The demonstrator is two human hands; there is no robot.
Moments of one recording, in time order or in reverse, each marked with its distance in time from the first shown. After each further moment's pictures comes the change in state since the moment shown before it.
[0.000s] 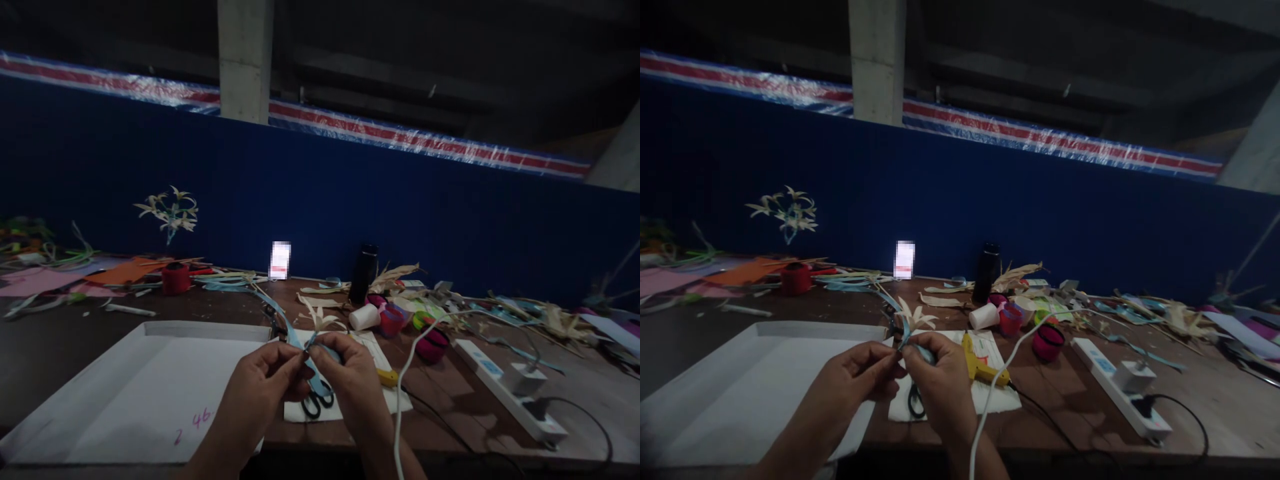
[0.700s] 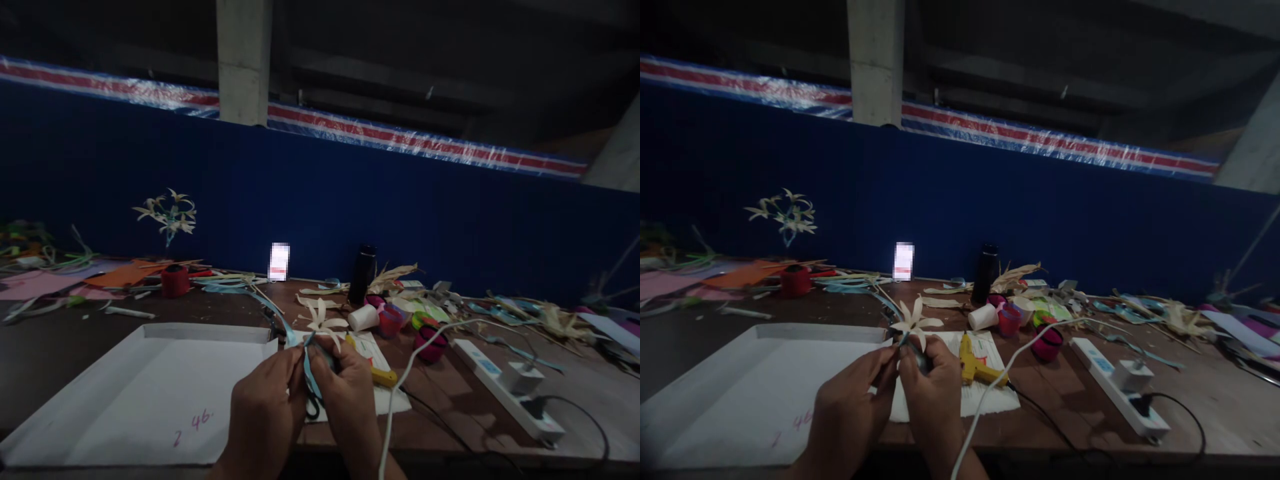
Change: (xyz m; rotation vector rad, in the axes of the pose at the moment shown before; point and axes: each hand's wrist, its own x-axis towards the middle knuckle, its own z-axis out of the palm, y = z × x) left_hand 0.002 -0.033 0.004 1.026 0.420 0.935; right_hand -0.009 0.004 0.011 -0.167 0.150 -0.066
